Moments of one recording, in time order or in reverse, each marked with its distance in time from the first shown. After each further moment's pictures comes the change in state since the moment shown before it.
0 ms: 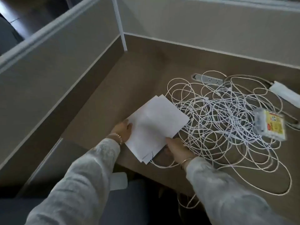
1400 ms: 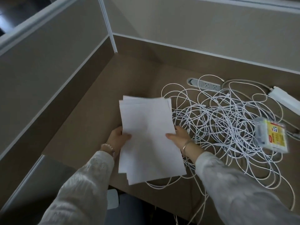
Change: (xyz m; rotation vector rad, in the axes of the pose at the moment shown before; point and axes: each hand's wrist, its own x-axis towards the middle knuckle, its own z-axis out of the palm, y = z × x) left_hand 0.039 0.020 0.012 -0.871 -0.062 -0.049; right_hand 0.053 -0.071 -0.051 -0.094 -0.056 -0.268
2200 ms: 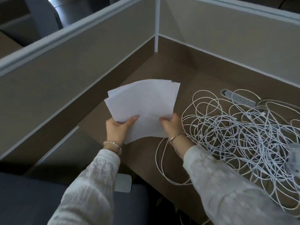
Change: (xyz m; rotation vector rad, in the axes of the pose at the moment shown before) left_hand -0.080 0.008 -0.066 -0.324 0.546 0.331; right_hand -0.033 -0.067 0.124 0.121 0.051 -0.327
